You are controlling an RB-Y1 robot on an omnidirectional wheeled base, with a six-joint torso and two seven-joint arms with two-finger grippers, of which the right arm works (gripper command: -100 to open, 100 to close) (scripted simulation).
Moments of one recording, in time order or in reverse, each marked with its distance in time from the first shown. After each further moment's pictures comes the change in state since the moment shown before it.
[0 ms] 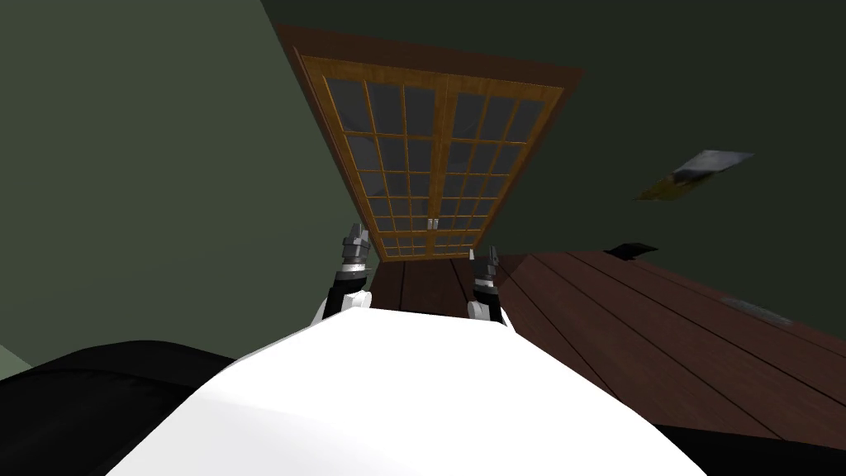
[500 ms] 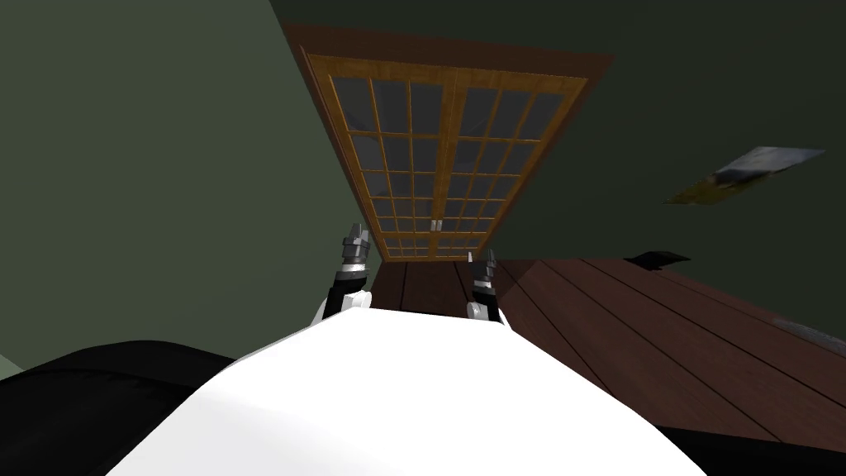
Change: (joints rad) arm -0.026 -0.009 -0.004 0.098 -0.036 -0.020 -0.082
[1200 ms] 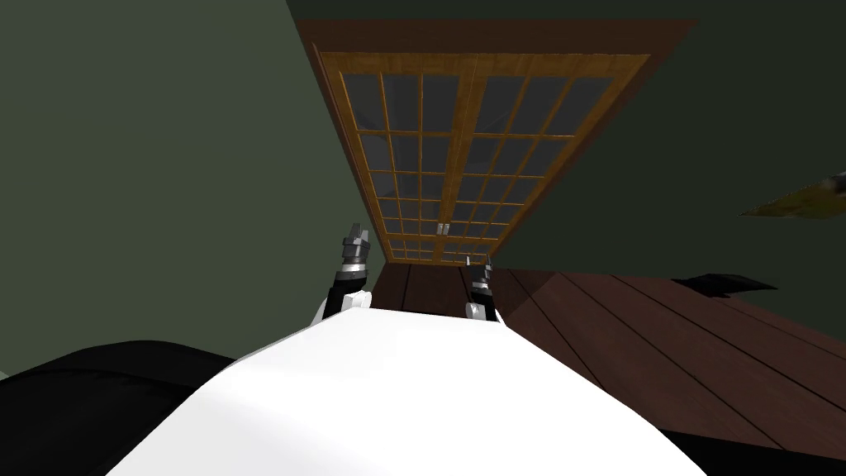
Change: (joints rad) arm -0.061 -0.013 -0.009 0.180 -0.067 -0.024 -0.149
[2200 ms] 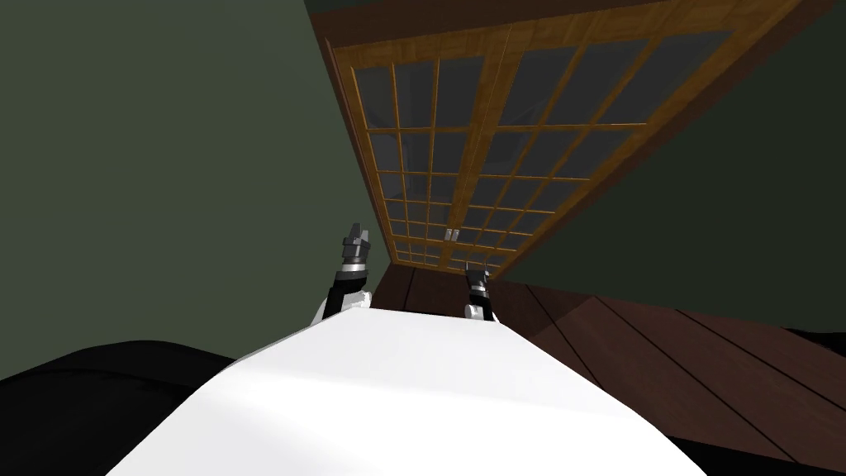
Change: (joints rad) arm -0.081 -0.014 -0.011 0.252 -0.096 -0.035 -0.216
